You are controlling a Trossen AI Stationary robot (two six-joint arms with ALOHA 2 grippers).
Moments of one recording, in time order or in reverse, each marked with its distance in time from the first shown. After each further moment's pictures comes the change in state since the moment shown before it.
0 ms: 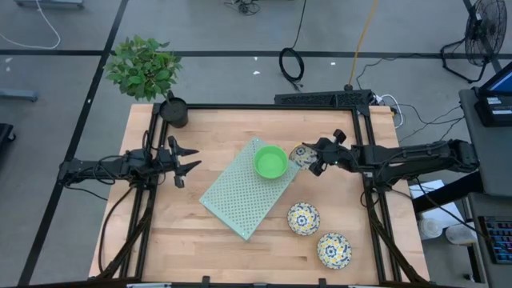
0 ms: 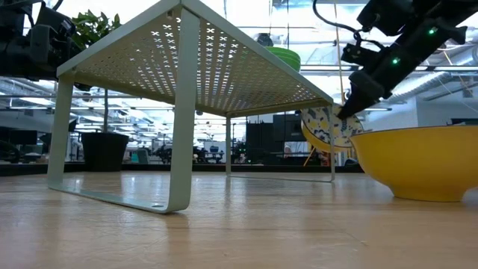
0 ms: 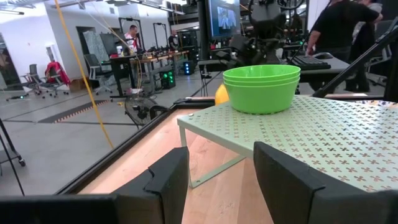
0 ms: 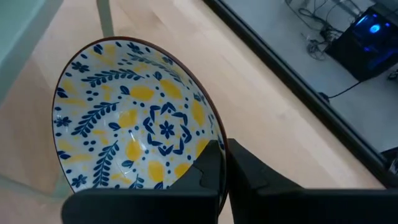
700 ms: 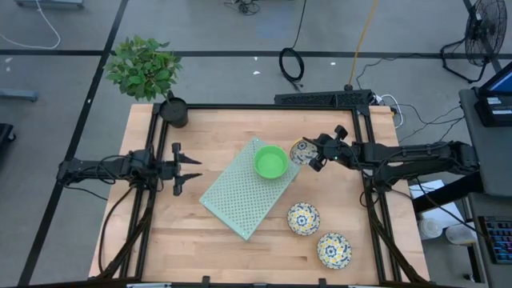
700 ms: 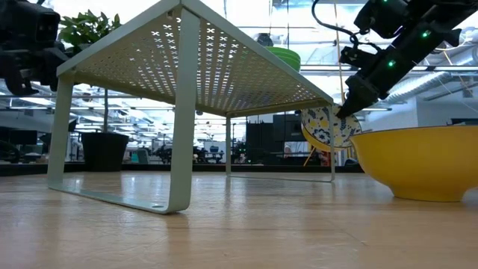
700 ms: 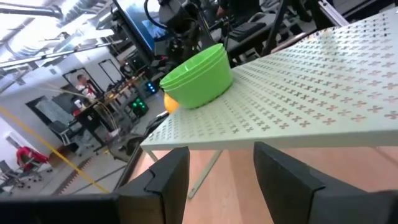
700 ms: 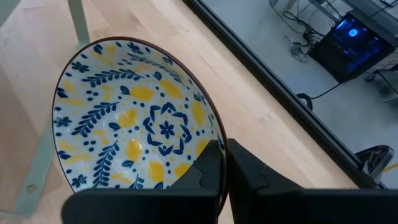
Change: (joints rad) left arm -0.001 0.013 0.001 -0.055 0.230 0.438; right arm -0.056 0.000 0.001 0.019 0.020 -0.062
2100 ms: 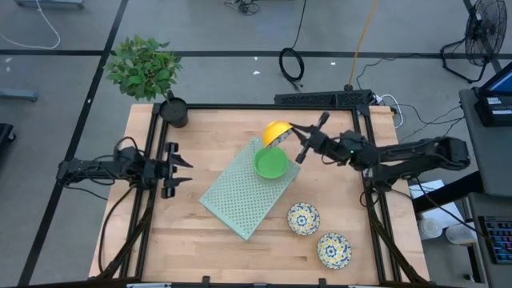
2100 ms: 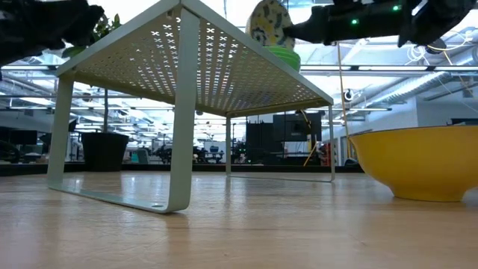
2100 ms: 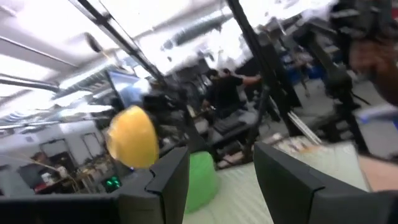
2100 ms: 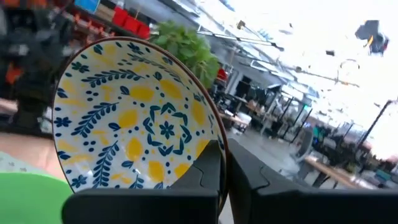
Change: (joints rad) left arm 0.000 0.005 0.000 0.334 0.229 -0.135; right arm 0.013 0.180 0.007 1.127 -0.242 -0.637
